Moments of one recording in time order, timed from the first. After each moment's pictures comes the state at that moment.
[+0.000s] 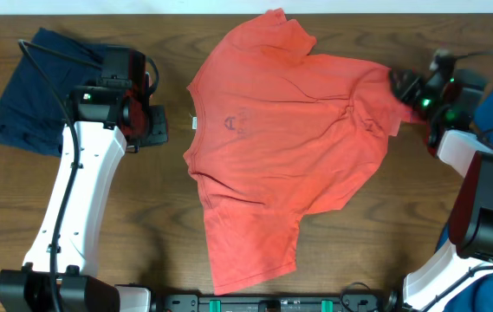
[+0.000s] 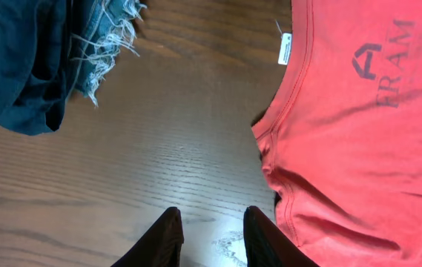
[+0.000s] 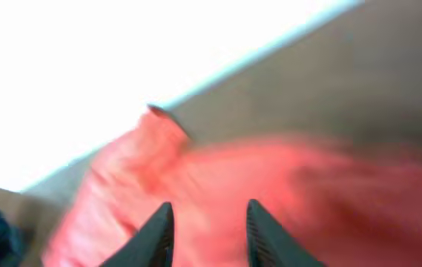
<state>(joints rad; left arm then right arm) -0.09 1.53 1.43 -1.16 -0.06 -0.20 -0.26 1.92 1.01 0.54 -0.62 0.55</state>
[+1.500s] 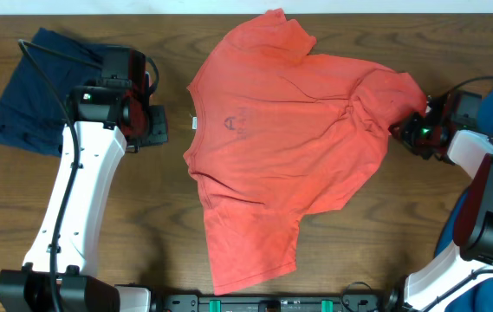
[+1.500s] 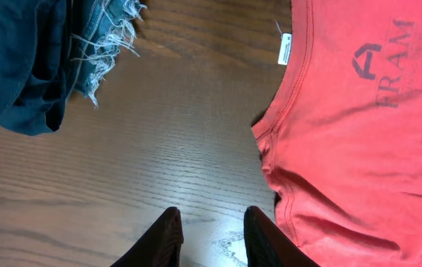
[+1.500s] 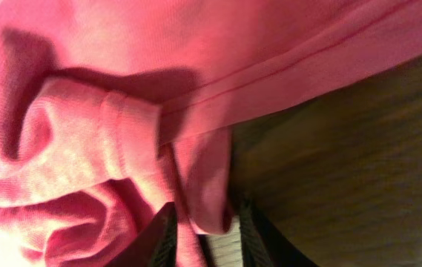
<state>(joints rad) -0.09 1.53 1.43 -1.16 -0.06 -0.20 -0.32 1.91 1.03 -0.24 -0.40 0.40</state>
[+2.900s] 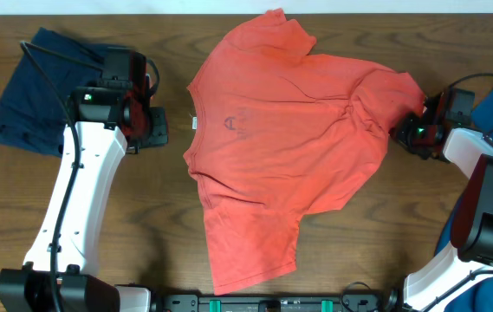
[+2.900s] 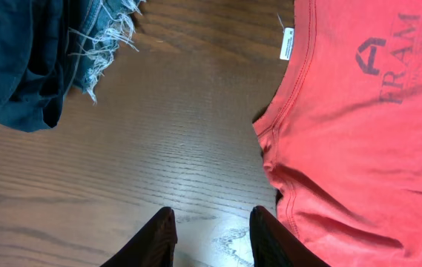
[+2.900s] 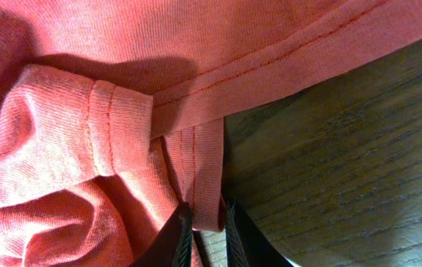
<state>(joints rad) -0.09 1.53 1.42 -1.16 -0.06 -0.20 -0.28 1.91 1.04 -0.27 -0.32 0.41</state>
